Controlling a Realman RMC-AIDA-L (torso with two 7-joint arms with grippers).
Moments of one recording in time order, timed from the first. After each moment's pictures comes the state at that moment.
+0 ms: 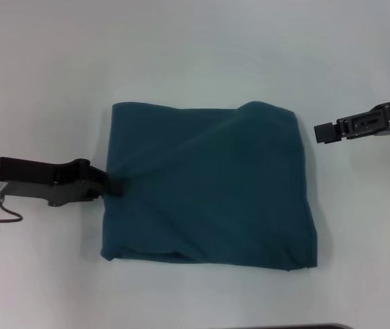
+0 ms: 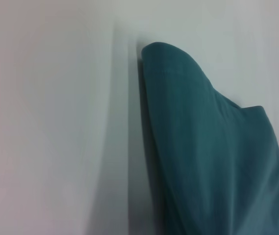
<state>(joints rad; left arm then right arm) -0.49 -2.03 -2.19 -0.68 -0.99 1.52 -2.58 0.61 1.92 -0.60 -0.66 -2.29 -1.83 2.21</state>
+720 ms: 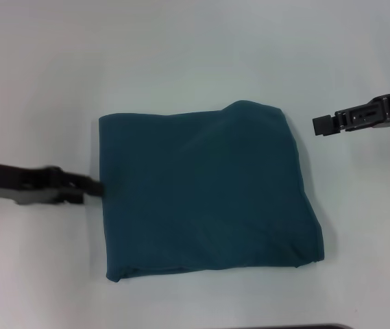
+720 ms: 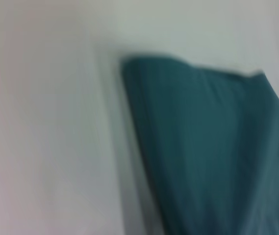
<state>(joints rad) -0.46 -2.03 -2.27 -0.81 -0.87 1.62 -2.50 0.63 1.92 -0.60 -0.67 -2.29 -1.81 2.21</state>
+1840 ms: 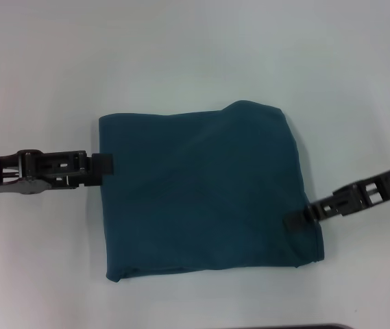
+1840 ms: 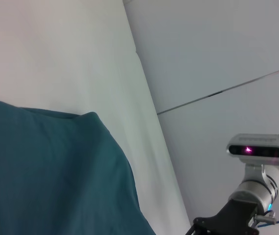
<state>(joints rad) -0.39 -2.08 -2.50 -0.88 -1.07 1.95 -2.37 0.60 2.00 -0.69 -0.58 -2.32 -1.94 2.20</state>
